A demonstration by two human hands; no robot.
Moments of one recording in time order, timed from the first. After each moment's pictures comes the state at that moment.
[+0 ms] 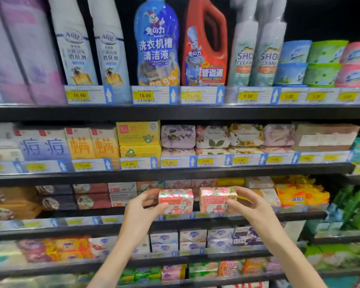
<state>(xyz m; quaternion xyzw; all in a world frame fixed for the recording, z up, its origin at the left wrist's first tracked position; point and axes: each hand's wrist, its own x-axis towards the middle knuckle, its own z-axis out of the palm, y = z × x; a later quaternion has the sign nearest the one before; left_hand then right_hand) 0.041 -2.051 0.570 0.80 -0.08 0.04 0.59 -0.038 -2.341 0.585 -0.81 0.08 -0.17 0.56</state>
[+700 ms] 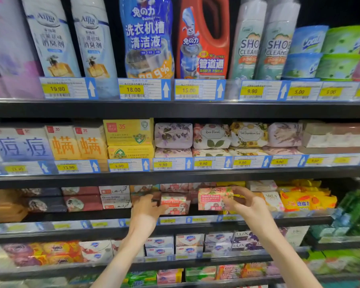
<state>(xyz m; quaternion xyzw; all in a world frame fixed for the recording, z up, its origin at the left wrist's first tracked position) 0.108 -2.093 0.531 0.90 0.02 0.00 0.43 0.008 -2.362 0.567 -0.81 0.09 -0.14 0.57</state>
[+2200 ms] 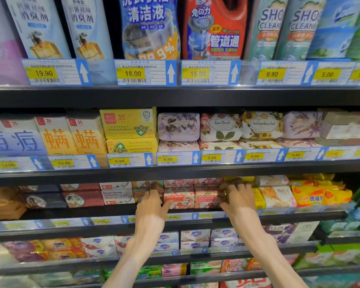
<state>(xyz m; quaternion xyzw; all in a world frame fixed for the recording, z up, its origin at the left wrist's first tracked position) 0.110 -2.101 0.521 0.95 0.01 0.06 0.29 0.072 -2.333 0.521 -0.97 0.15 -0.18 0.07</state>
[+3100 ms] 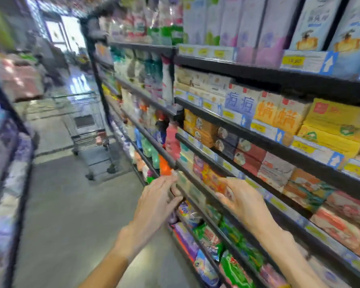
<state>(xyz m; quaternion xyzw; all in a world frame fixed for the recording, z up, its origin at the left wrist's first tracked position) -0.170 -1.879 0.523 0.92 0.24 0.27 0.13 0.019 -2.063 0.550 -0.82 -0.51 -0.09 0.23</state>
